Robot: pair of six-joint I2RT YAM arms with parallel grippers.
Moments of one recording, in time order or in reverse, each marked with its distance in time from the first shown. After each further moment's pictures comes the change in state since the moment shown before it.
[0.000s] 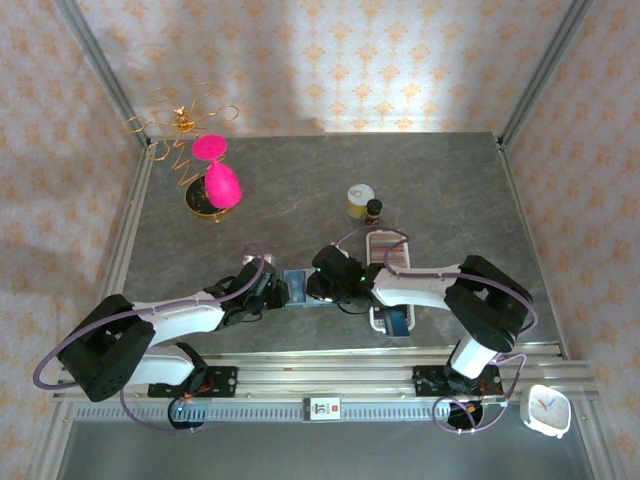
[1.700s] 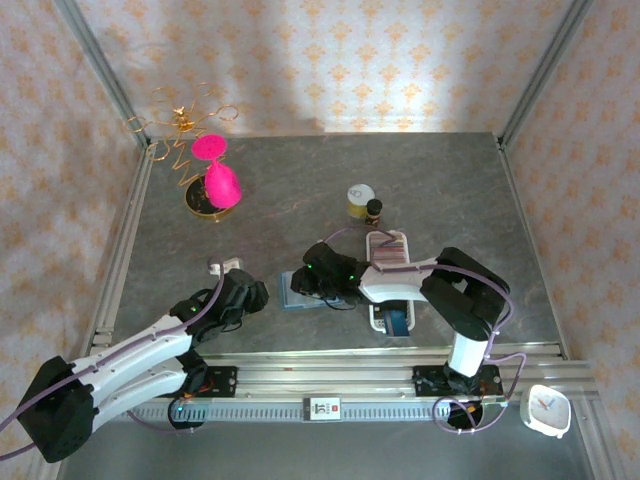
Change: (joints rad) left arm 0.001 -0.426 -0.050 -0.356 -0.225 -0.140; right arm 0.001 0.132 0.055 0.161 -0.061 0.008
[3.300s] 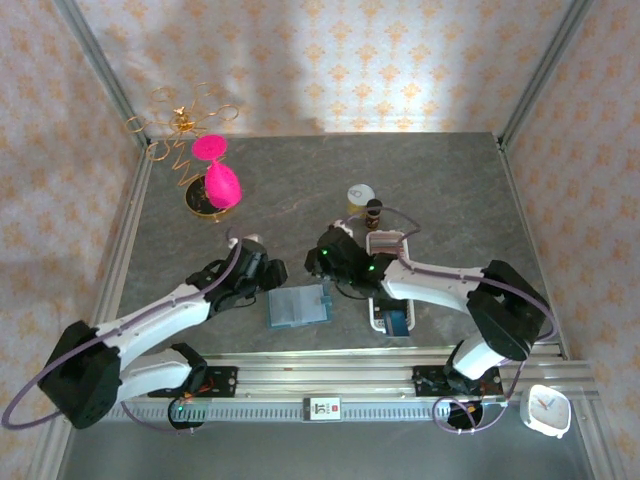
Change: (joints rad) left arm 0.068 0.291 0.246 0.071 0.193 0.102; right arm -0.072 -0.225 -0.002 -0.142 0.171 -0.045
